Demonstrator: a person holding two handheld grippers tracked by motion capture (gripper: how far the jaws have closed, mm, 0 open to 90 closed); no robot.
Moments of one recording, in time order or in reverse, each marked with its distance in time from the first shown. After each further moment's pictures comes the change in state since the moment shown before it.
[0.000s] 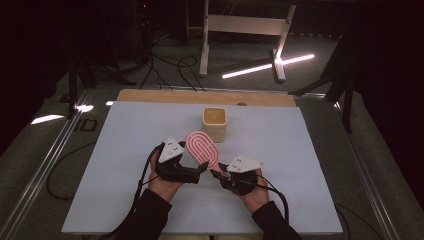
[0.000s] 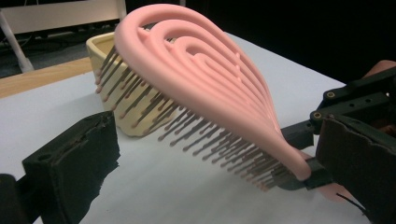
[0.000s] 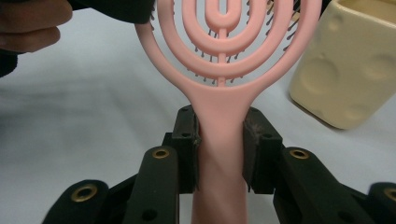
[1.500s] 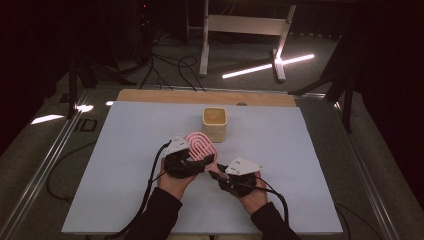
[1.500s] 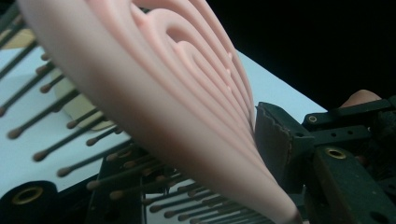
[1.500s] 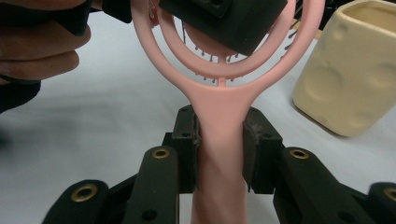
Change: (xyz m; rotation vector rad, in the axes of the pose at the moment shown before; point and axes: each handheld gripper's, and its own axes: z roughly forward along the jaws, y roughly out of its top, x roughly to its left) left arm -0.003 0.002 0.019 0.022 -0.111 -0.165; right arm 0.006 0.000 0.000 -0.025 -0.005 -0.020
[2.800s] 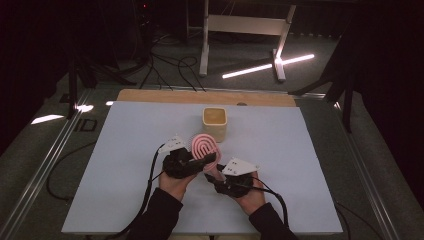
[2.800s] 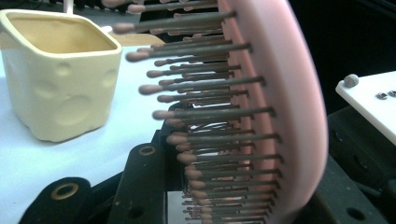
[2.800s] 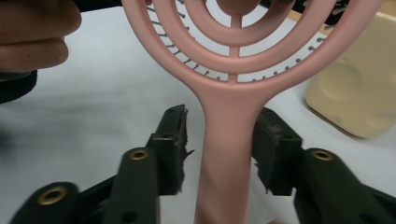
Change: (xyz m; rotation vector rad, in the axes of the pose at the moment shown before) left arm -0.001 0.003 -0.006 -0.066 -0.119 -0.060; right arm 0.003 -0.002 0.008 0.007 0.022 0.005
